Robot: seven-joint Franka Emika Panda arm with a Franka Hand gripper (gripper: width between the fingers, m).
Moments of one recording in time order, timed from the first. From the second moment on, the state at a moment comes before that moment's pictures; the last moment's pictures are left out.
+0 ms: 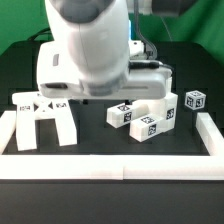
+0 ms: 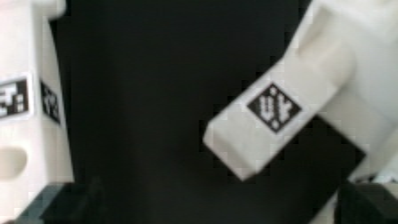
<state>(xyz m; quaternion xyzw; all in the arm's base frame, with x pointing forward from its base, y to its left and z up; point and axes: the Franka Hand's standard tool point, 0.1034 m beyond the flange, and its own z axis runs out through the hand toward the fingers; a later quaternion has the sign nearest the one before) 0.575 -0.042 0.059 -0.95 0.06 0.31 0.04</state>
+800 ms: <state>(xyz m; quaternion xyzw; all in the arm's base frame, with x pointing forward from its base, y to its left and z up) 0.581 -0.089 0.074 -0.99 -0.01 0.15 0.04</state>
